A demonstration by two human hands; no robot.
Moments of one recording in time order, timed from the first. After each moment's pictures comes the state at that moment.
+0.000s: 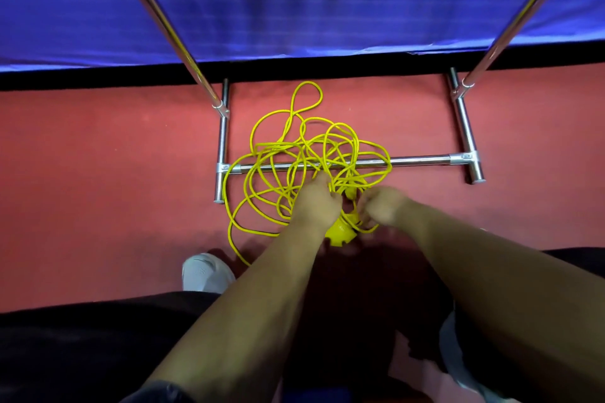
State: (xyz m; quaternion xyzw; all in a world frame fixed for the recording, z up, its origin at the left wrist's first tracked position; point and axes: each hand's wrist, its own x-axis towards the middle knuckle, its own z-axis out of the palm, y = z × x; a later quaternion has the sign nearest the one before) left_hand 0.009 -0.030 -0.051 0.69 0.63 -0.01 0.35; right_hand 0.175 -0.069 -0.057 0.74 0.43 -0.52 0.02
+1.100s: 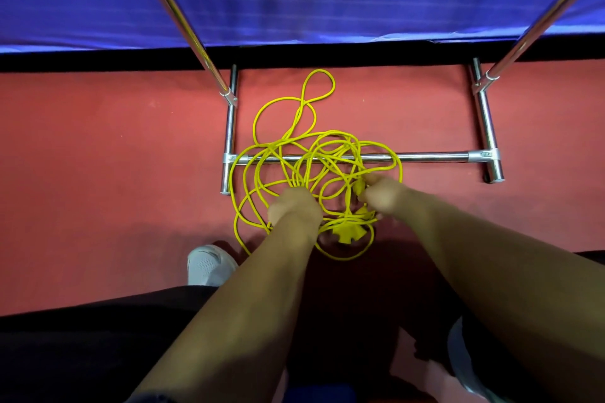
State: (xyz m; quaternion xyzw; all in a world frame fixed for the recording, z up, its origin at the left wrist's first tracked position) left_hand -0.023 -0.016 -0.036 0.61 0.71 -0.26 0.25; right_hand 0.157 -0.045 -0.066 0.75 0.38 -0.54 -0.04
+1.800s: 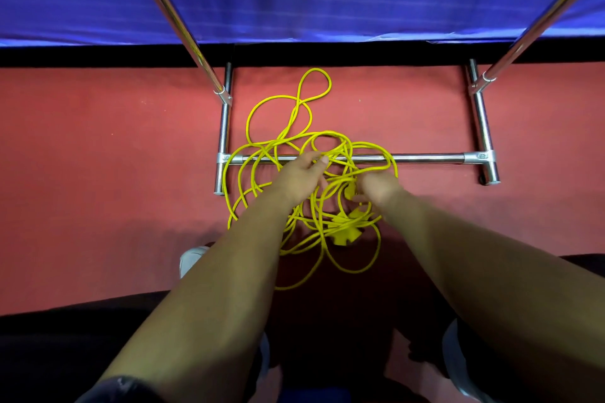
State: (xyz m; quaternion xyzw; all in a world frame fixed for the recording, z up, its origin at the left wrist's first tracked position) left_hand -0.028 0.029 -0.054 0.62 0.60 0.02 0.51; right_hand 0.148 -0.032 -0.064 0.78 0.17 -0.57 -0.19
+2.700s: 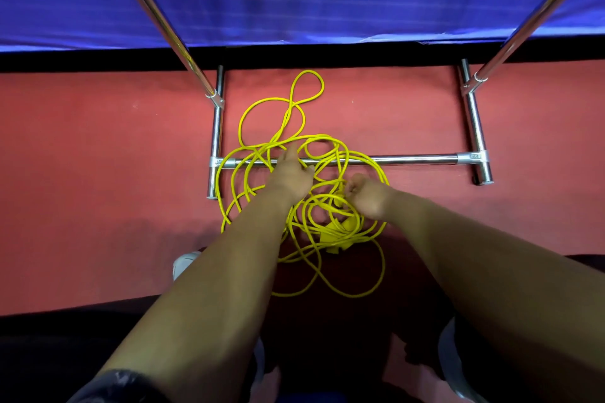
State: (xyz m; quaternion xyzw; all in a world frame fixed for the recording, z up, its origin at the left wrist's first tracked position) left_hand -0.019 0.038 -0.058 0.65 0.64 -0.02 0.41; right_hand 0.163 -0.042 -0.085 0.73 0.47 -0.50 -0.02
